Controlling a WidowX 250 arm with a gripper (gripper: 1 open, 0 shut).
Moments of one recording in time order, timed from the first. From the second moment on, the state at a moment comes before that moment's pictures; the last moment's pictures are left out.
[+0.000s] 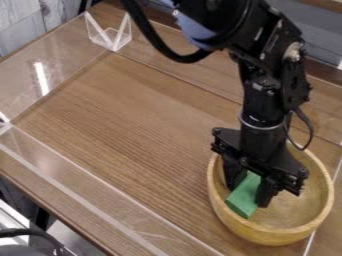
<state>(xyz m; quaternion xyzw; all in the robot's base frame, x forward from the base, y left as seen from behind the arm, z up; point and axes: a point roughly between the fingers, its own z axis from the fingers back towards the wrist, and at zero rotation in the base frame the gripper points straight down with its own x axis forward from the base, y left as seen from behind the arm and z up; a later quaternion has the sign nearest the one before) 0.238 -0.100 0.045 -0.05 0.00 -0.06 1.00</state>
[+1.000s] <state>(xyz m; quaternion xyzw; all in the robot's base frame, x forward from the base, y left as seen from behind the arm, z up) 0.244 -0.093 0.053 -0.06 0.01 -0.04 1.00</state>
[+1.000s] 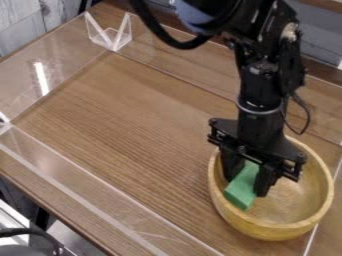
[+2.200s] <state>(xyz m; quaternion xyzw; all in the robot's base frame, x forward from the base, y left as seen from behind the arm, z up) 0.245 -0.086 0.063 -0.07 0.01 -0.03 1.00</state>
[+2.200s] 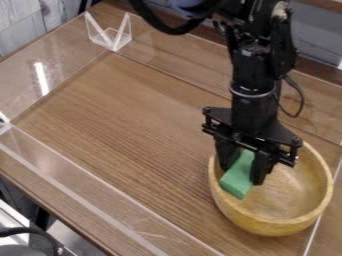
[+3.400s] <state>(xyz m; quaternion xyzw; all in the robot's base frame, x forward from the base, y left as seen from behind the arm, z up) 0.248 -0.079 0.070 -0.08 0.01 -0.02 1.00</state>
